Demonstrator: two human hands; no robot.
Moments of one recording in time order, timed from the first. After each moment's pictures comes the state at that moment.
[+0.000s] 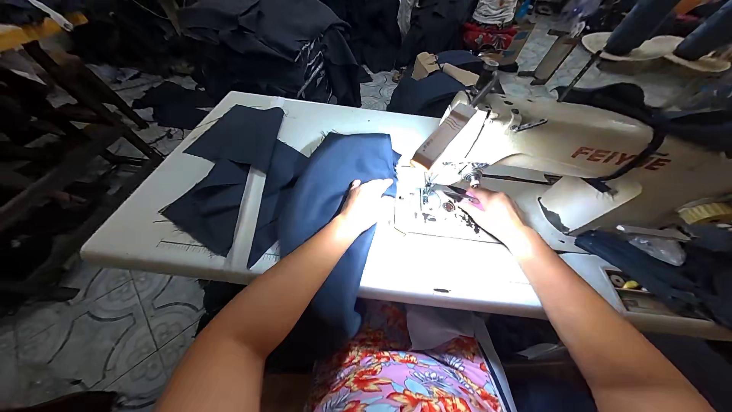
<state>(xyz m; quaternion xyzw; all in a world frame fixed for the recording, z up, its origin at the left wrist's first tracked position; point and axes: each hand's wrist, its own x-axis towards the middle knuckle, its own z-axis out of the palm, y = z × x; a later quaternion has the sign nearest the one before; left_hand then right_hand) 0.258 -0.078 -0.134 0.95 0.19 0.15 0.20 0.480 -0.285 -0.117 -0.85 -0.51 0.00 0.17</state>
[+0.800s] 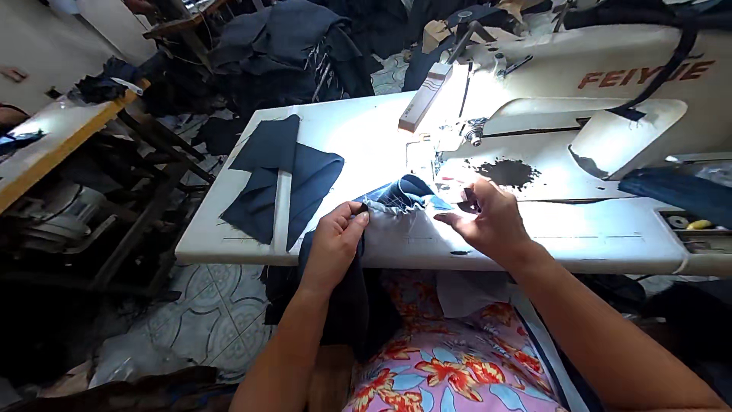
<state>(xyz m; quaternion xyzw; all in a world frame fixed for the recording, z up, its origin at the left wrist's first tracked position) 0.119 -0.181 -0.071 0.76 0.27 0.31 0.50 0.342 -0.320 -0.095 -0.62 -0.60 -0.15 0.48</state>
